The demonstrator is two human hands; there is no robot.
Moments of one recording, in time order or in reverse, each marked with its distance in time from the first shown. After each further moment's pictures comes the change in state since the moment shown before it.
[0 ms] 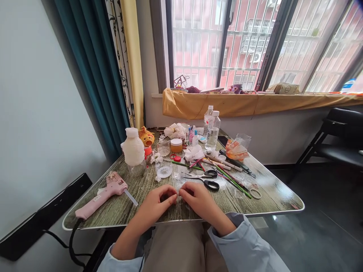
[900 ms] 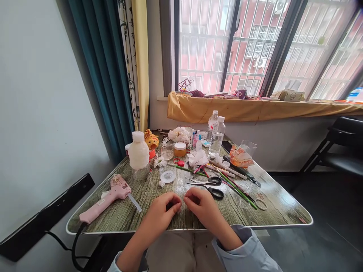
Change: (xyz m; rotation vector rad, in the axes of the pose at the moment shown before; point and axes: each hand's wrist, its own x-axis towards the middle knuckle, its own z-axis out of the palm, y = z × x) left_hand -0.002 0.000 0.007 0.046 0.065 0.009; right_hand 0.000 -0.001 0.003 0.061 0.048 -0.005
